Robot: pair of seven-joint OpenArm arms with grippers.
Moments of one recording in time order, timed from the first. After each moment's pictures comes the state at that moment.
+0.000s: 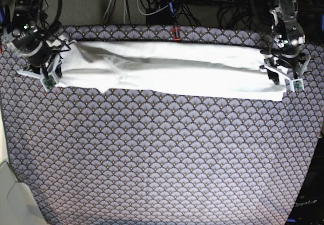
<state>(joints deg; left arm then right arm) 12.8 -12.2 -21.8 84.1 -2.6 -1.5 22.8 -21.5 12.6 22.0 112.8 0.0 40.1 -44.3</state>
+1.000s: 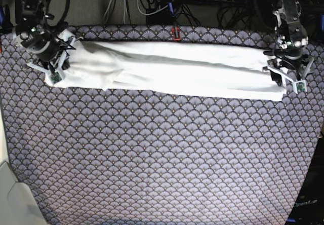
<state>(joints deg) 12.5 -13.6 -21.9 84.1 -2.7 -1.6 22.8 -18.5 10.2 21.8 102.4 0.0 40.1 -43.8</state>
